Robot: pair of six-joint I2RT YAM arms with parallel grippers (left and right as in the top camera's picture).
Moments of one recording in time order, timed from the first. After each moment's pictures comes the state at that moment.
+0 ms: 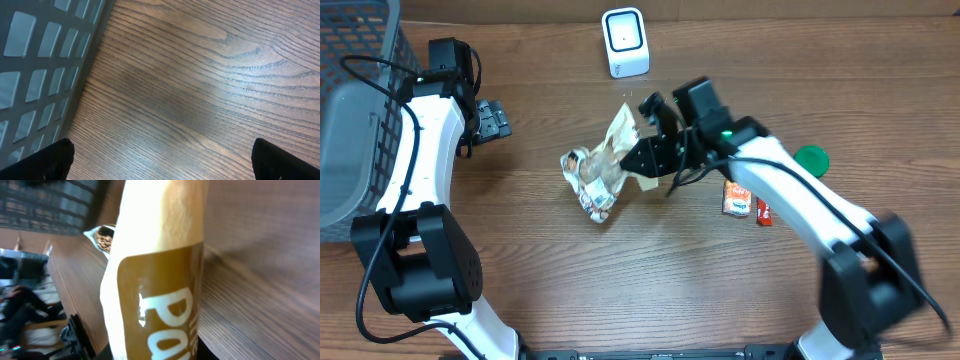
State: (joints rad) left arm 0.13 1.91 1.61 -1.00 -0.25 -0.28; right arm 0.49 1.76 1.34 -0.54 -0.65 0.25
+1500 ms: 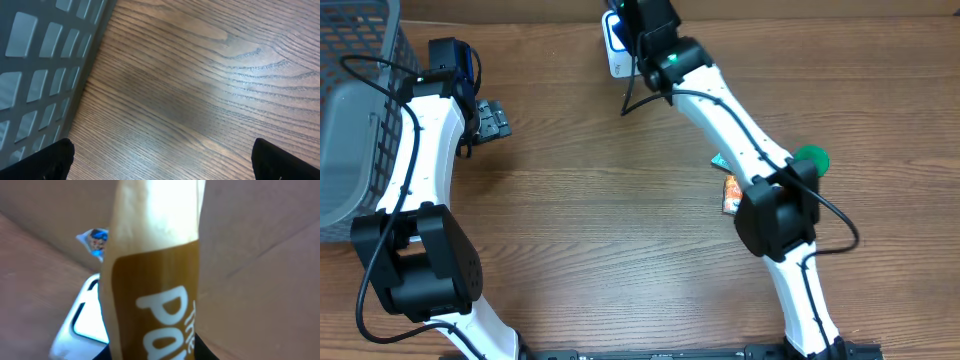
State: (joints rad) left arm 0.13 1.91 1.61 -1.00 -0.25 -0.28; right arm 0.53 2.39 2.29 -0.37 0.40 -0.34
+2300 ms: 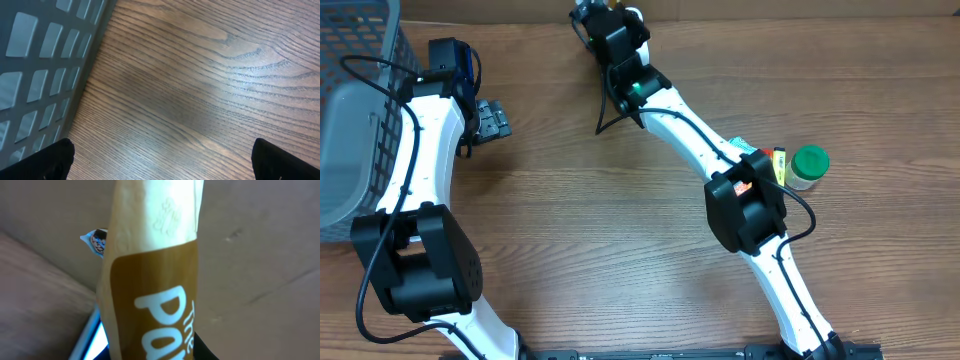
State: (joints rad) left arm 0.13 1.91 1.61 -1.00 -0.25 -0.28; right arm 0.60 2.55 2.29 -0.08 0.53 -0.46
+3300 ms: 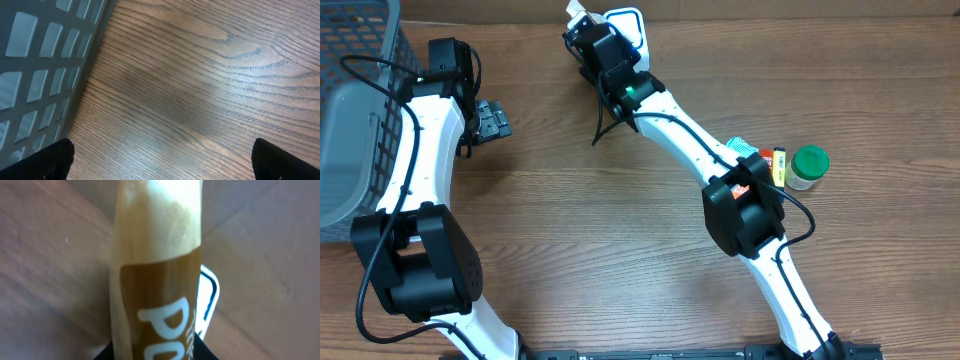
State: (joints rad) left arm 0.13 1.91 1.61 -1.00 -0.25 -0.28; right arm 0.62 2.52 2.29 -0.37 0.40 -0.34
